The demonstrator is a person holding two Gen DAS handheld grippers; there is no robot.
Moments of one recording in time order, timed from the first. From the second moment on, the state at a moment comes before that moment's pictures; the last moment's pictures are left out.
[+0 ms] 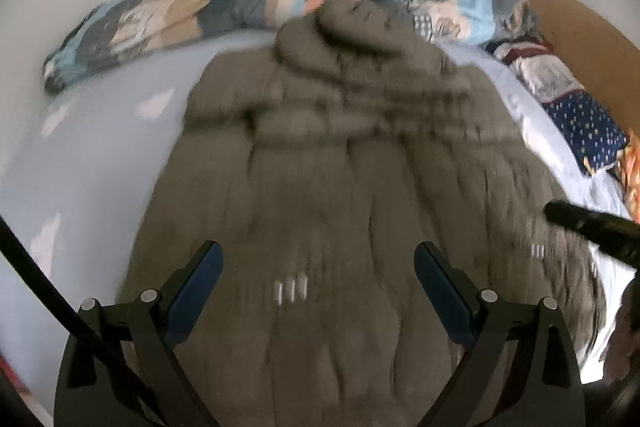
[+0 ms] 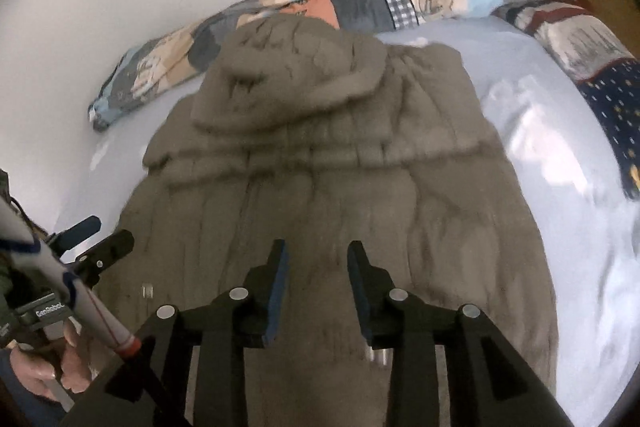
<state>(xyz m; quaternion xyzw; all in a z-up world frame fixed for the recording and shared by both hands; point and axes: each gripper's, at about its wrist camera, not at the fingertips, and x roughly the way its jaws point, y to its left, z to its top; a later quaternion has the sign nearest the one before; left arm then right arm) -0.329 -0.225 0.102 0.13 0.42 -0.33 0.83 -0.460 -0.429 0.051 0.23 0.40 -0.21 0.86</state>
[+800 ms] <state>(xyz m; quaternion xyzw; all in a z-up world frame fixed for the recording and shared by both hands) -0.370 -0.148 0.026 0.16 0.46 -0.23 0.84 -0.560 -0.341 -0.023 0.21 0.46 -0.22 0.83</state>
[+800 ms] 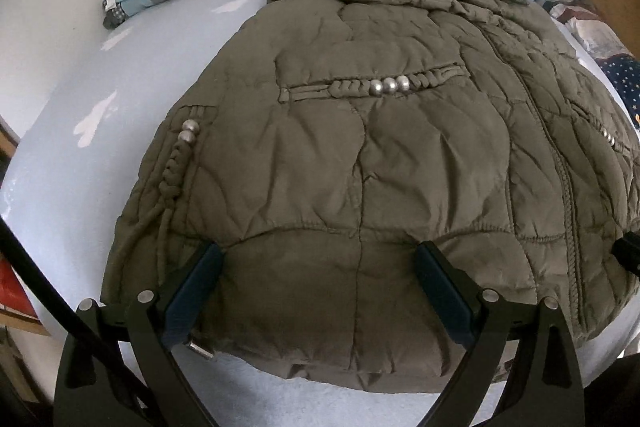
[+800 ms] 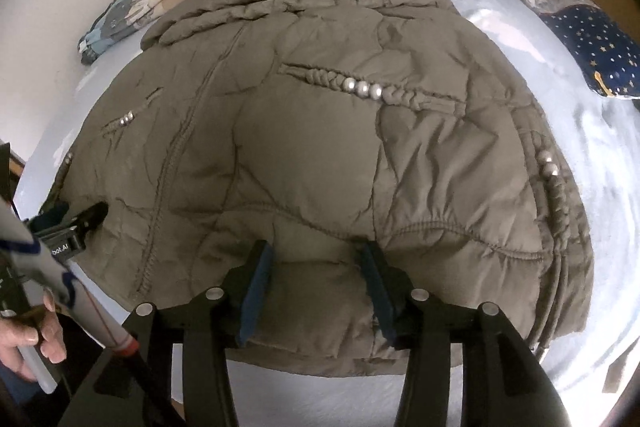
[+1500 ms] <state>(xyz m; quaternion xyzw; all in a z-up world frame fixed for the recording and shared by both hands) -0.380 -0.141 0.022 0.18 0.41 -0.26 0.85 -0.567 -0.335 -0.030 0.20 0.44 -0.22 0.85</state>
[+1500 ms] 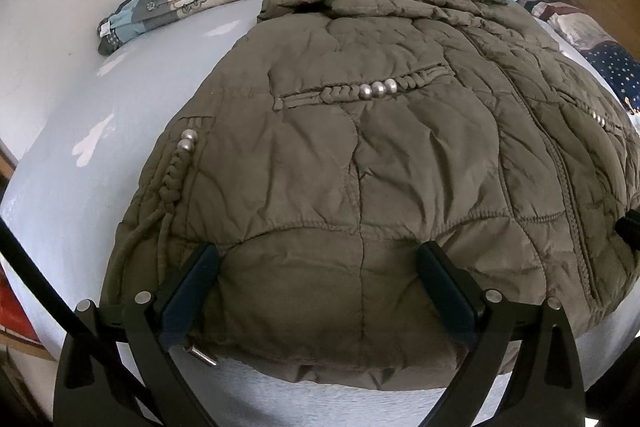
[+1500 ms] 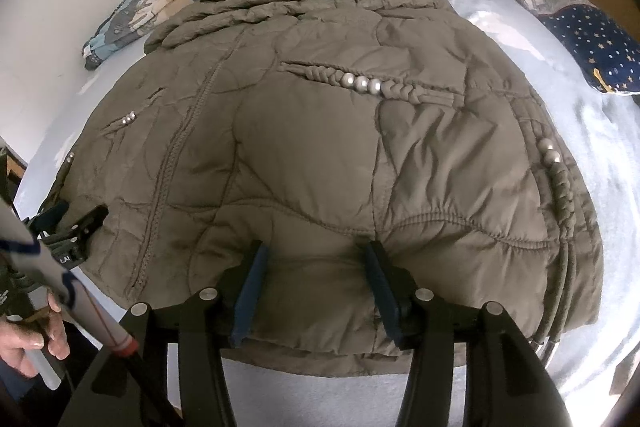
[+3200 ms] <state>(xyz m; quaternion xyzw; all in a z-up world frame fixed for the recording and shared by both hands) -0.387 -0.134 0.030 0.21 0.38 -0.29 0.85 -0.583 -0.332 -0.032 0.20 0.40 -0.22 0.87</state>
